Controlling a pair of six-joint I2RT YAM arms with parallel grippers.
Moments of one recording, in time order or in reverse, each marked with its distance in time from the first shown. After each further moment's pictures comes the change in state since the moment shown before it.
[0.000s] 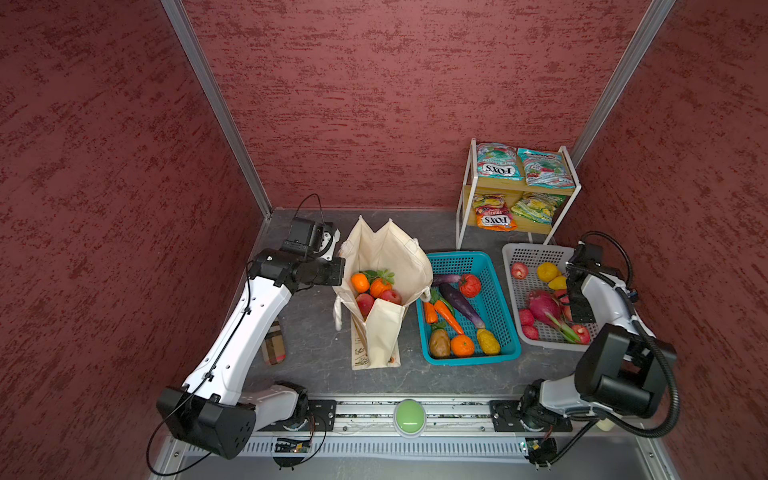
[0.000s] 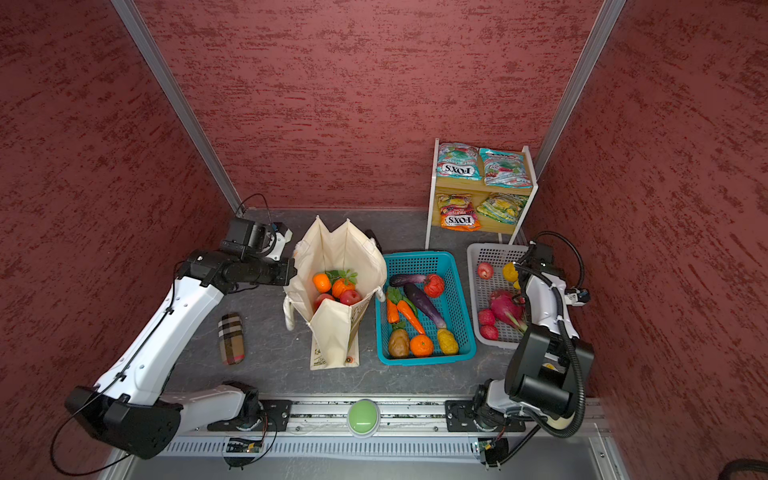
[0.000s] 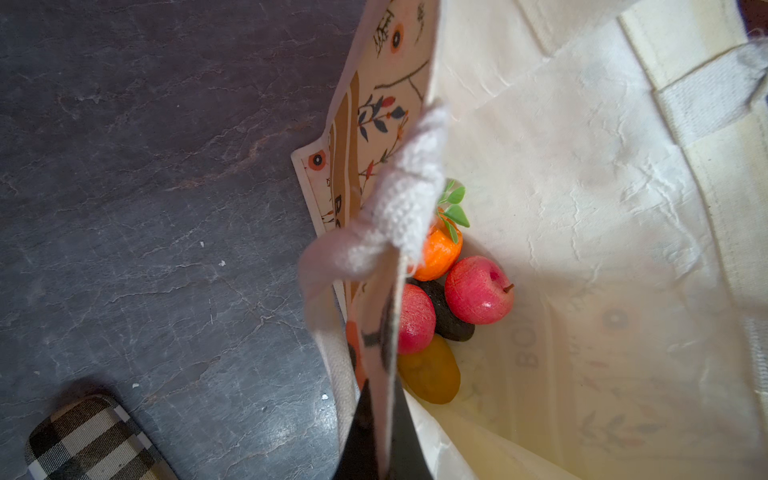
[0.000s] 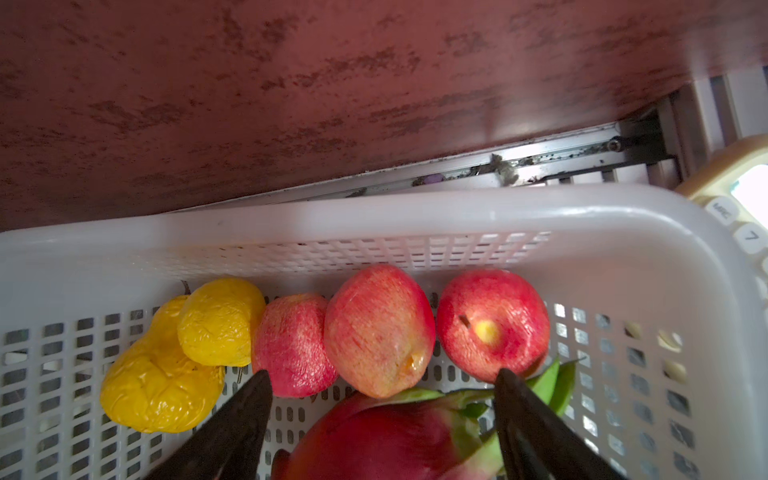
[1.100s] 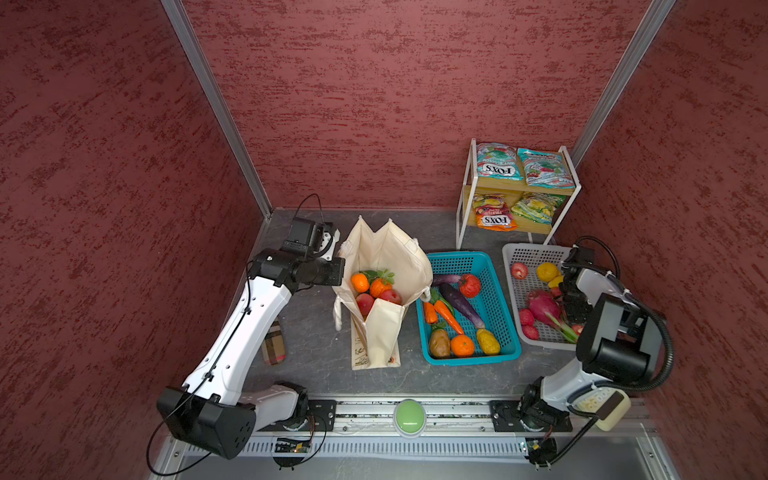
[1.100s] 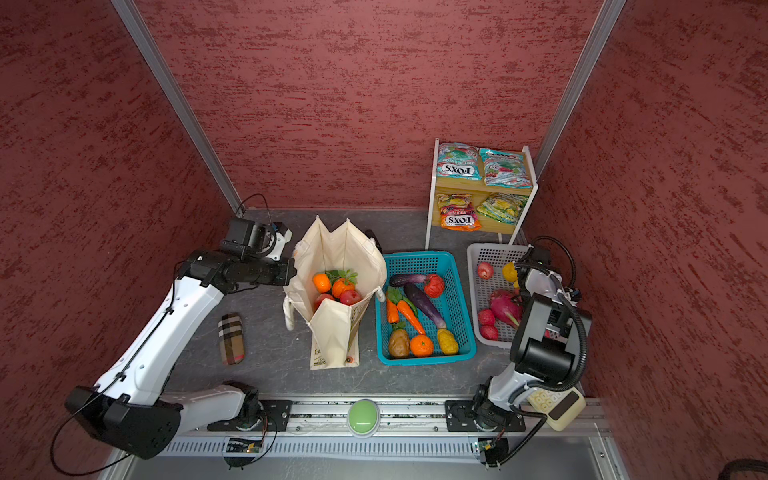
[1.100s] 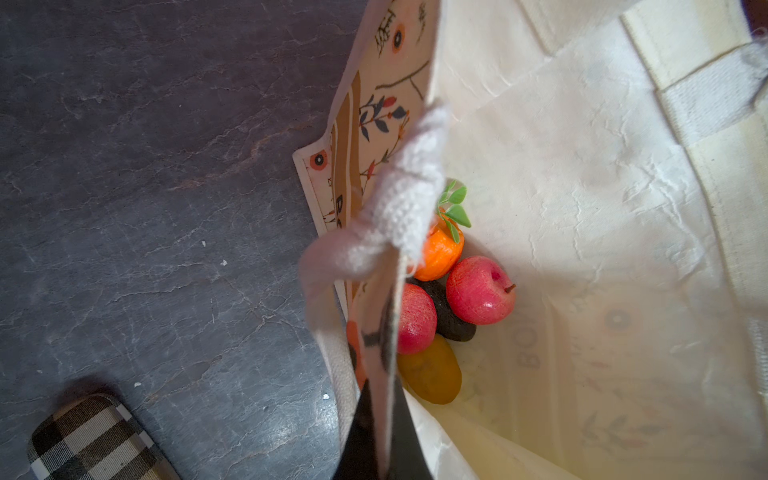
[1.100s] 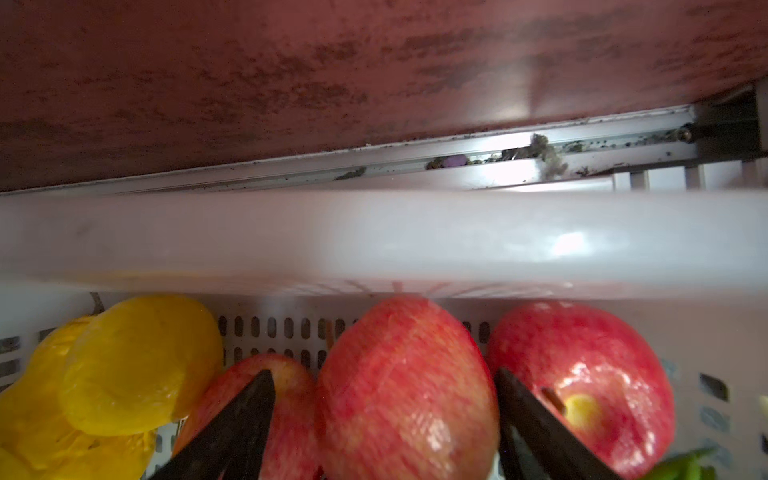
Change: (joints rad) left arm 0.000 0.000 0.000 -0.001 -0.004 0.000; right arm -0.029 0.184 -0.008 0.116 -0.051 -0.068
